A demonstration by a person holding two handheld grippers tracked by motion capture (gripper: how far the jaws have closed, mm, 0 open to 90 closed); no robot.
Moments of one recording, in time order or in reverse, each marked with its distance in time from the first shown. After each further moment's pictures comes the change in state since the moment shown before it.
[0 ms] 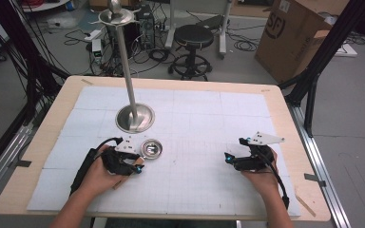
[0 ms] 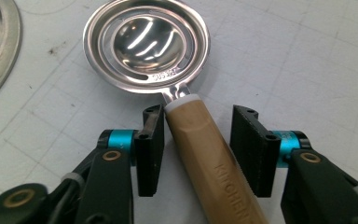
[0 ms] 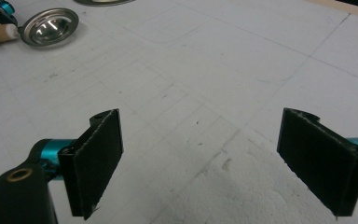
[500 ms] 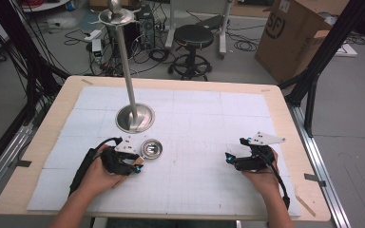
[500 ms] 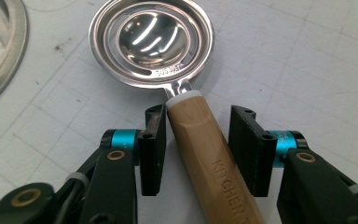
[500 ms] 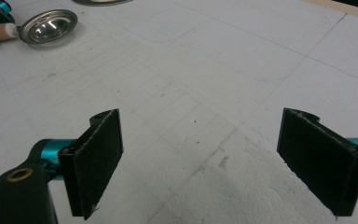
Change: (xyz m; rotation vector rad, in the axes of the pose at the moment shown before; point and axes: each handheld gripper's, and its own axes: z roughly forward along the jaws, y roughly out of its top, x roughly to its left) left arm 0.001 0.000 -0.003 0.019 0.020 0.005; right arm -0.001 -0.001 -0.001 0.002 -0.005 -0.003
